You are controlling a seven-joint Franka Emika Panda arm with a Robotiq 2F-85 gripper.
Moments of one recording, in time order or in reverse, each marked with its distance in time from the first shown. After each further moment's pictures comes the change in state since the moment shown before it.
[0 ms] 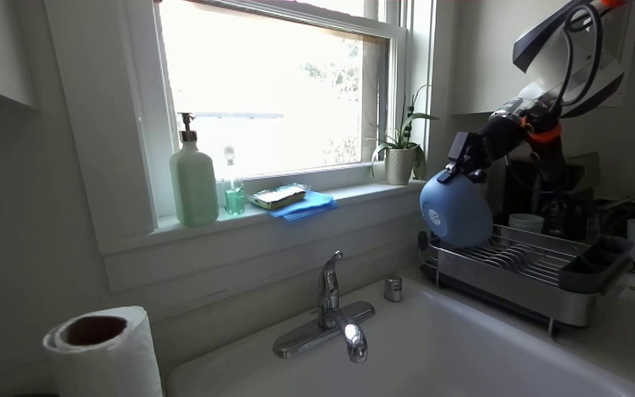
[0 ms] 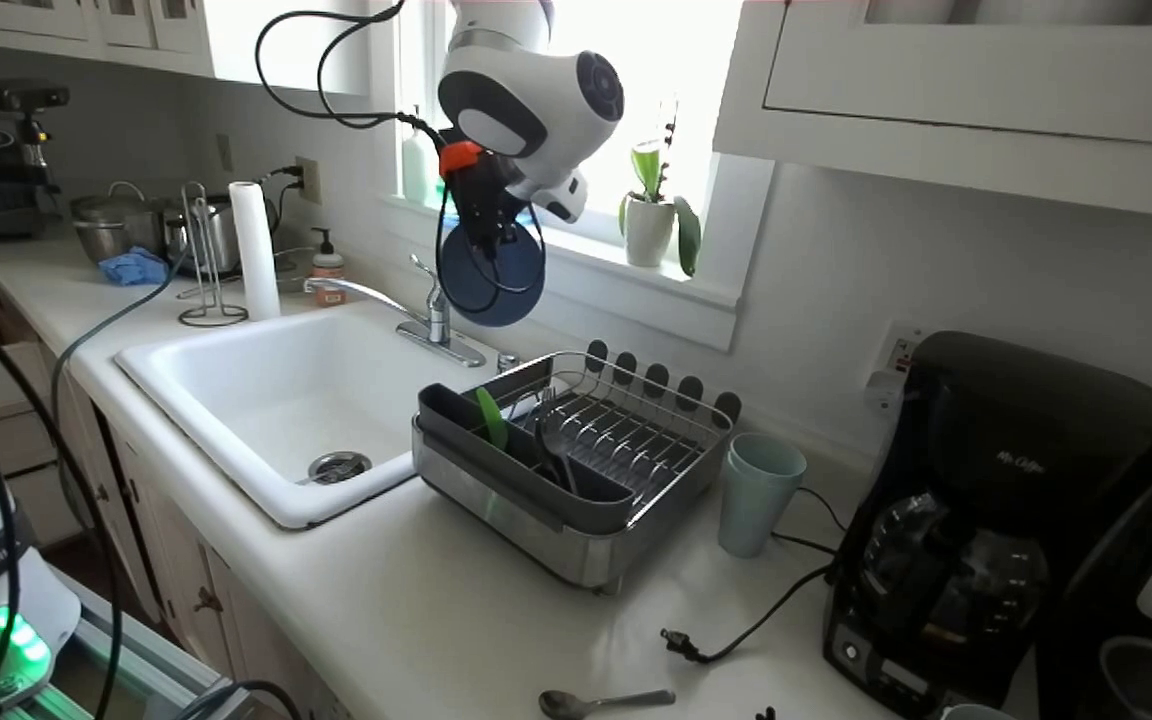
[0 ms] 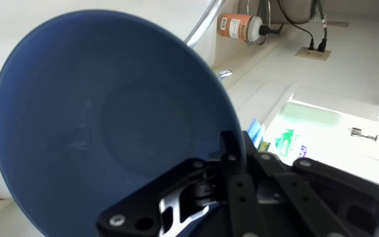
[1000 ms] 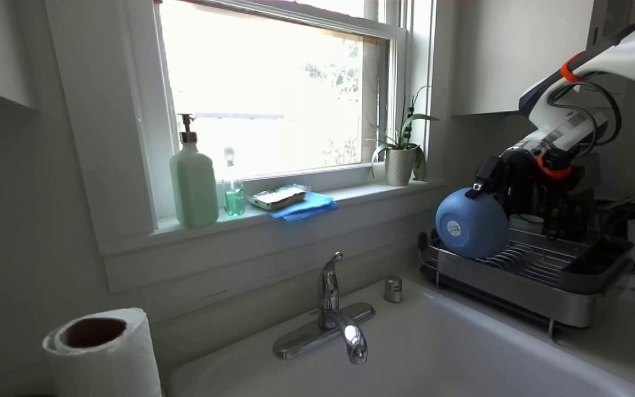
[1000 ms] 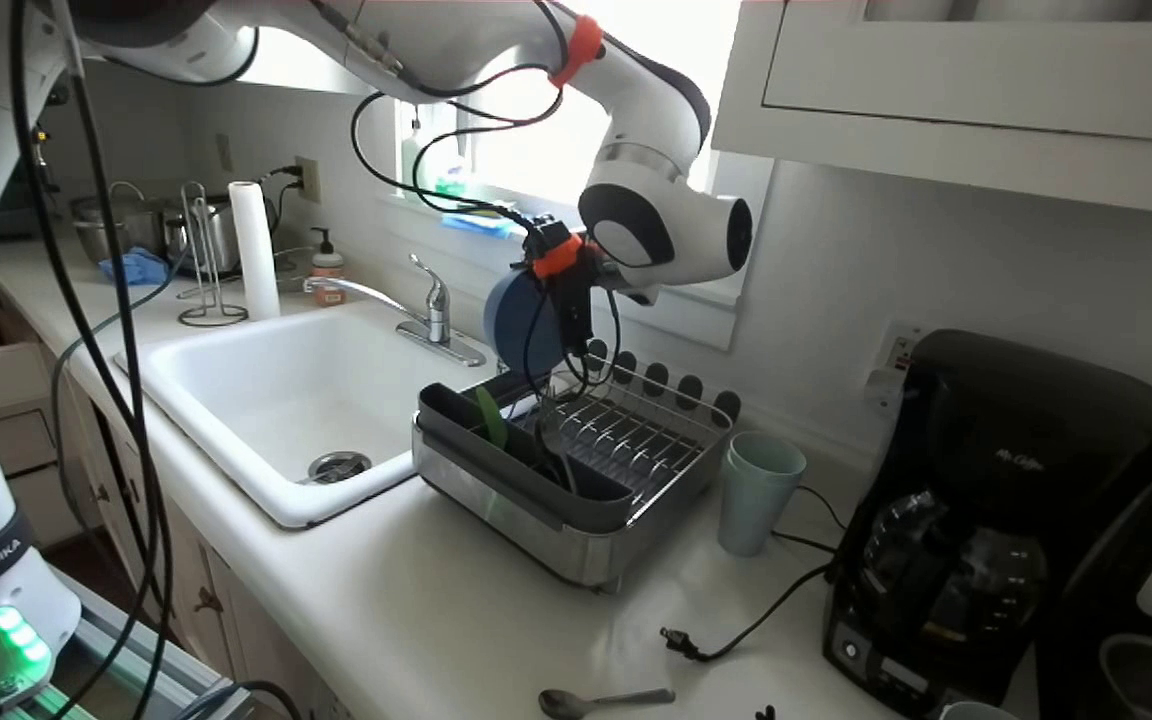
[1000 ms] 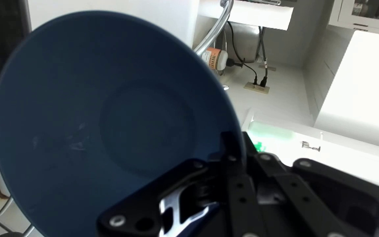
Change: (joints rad) arm -0.253 0.428 -0.022 0.385 0.102 -0.491 -0.291
